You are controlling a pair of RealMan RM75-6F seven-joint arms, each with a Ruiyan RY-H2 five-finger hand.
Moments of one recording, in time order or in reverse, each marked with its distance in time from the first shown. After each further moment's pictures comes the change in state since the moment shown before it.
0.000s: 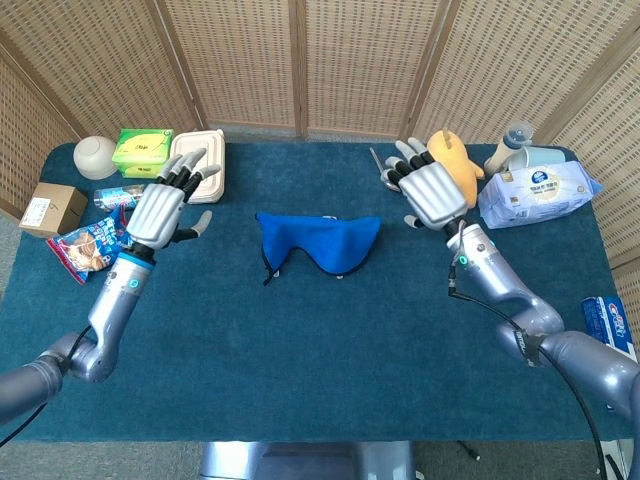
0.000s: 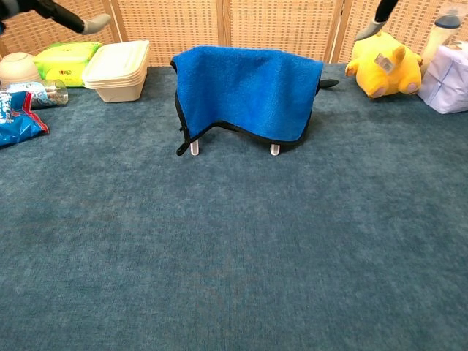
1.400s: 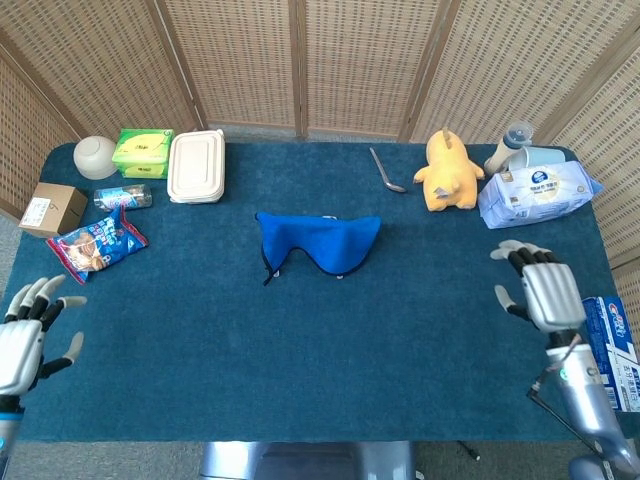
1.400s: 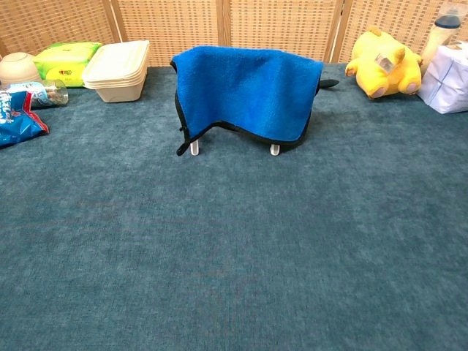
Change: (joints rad) left arm 0.619 0.363 0.327 -0.575 0.067 0.420 0.190; right arm -0.544 0.198 -0.139 -0.493 0.075 0.471 -0.050
